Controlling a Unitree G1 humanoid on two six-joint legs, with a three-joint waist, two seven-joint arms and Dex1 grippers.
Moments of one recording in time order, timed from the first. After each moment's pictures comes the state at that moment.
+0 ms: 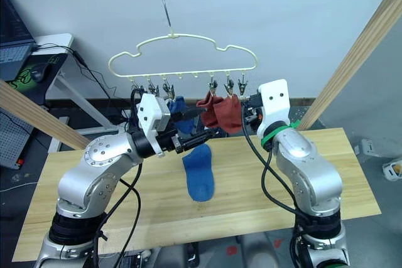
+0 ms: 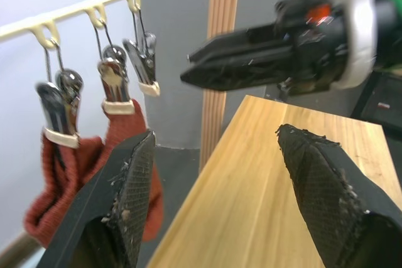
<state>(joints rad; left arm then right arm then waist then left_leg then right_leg) -0.41 0.50 -0.05 -0.43 -0.46 0.52 -0.73 -0.50 -0.17 0.06 -0.56 0.26 0.99 0.01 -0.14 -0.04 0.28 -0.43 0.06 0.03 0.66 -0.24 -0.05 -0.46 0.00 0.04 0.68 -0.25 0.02</state>
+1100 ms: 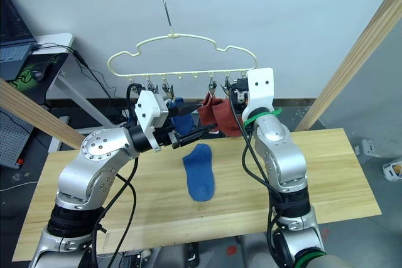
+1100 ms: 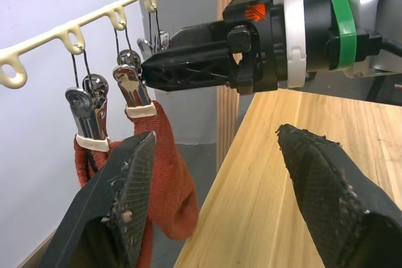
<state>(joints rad) -0.42 0.52 -0.05 -0.35 -0.40 0.44 -0.77 -0.62 0.01 0.05 -0.26 0.10 0.76 -0.03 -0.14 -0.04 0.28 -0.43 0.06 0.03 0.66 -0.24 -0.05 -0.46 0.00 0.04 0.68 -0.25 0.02</state>
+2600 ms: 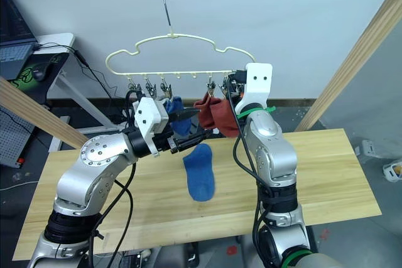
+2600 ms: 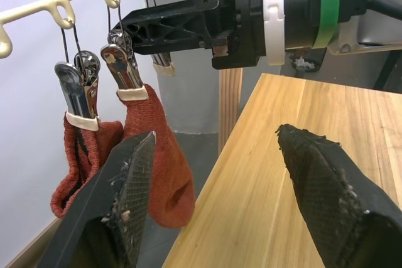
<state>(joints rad) -0.37 0.53 -0.05 -0.38 -0.39 0.44 -0.75 -0.66 0.13 0.00 -0.22 0.14 0.72 -0.07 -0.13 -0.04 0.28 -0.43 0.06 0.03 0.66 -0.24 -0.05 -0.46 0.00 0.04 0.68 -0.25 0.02</state>
